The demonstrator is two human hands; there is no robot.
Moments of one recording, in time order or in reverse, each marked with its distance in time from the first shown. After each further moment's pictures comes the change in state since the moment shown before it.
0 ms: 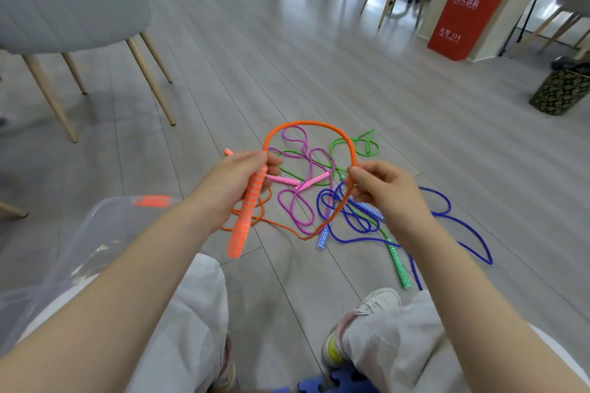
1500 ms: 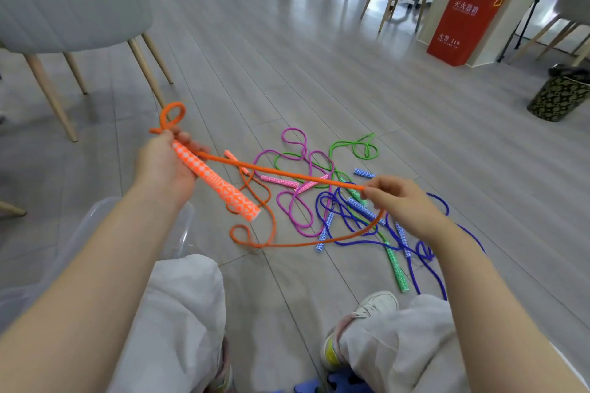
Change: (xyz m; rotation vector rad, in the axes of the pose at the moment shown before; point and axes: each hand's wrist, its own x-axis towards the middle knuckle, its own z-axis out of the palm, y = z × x) left_hand 0.020 0.023 -0.059 -0.758 0.434 0.056; right_hand 0.007 0.007 -0.036 -0.472 -0.186 -0.048
